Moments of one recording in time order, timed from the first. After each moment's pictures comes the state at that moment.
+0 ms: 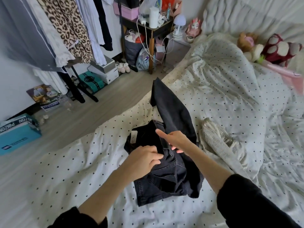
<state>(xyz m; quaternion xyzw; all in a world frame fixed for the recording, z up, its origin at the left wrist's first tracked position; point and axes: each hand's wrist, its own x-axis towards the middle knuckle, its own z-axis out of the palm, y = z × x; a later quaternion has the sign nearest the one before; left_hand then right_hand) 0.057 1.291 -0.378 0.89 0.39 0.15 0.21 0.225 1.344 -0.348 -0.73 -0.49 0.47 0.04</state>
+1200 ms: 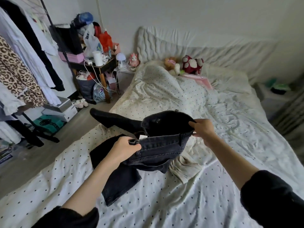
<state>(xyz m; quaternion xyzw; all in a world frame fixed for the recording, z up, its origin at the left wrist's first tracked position) 0.178 1.181 -0.231 0.69 0.54 0.17 0.45 0.440 1.141 -0.217 -0.81 -0.28 0.29 0.43</state>
